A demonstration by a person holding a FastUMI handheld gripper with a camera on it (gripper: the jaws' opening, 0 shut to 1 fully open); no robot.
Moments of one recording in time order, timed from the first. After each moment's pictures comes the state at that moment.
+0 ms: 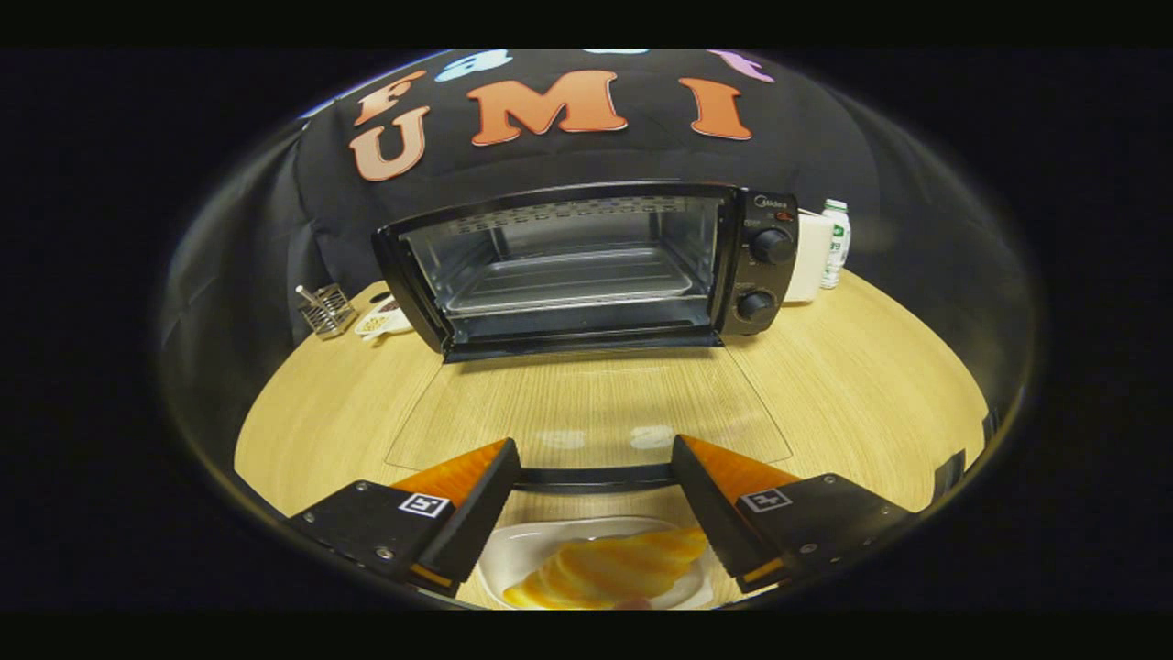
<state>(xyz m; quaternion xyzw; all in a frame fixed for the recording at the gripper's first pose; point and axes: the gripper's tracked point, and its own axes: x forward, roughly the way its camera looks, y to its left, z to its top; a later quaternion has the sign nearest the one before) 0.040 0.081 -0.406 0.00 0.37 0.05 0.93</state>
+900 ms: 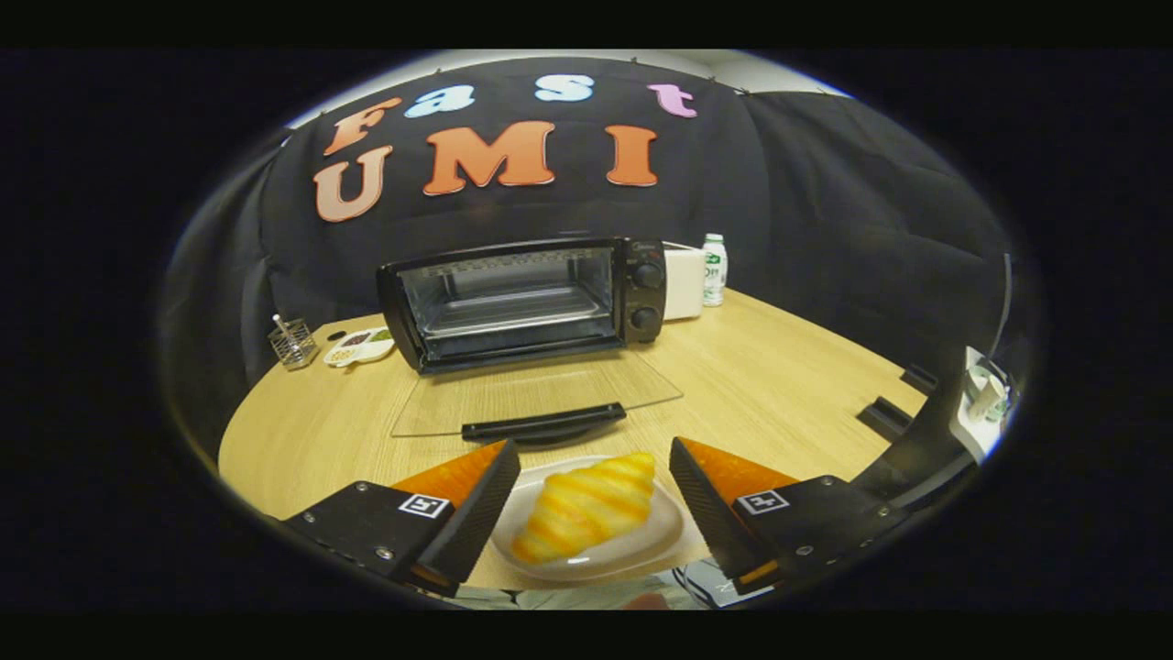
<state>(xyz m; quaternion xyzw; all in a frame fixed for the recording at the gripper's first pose) -0.057 0.060 -0.366 0.02 0.27 -0.09 0.96</state>
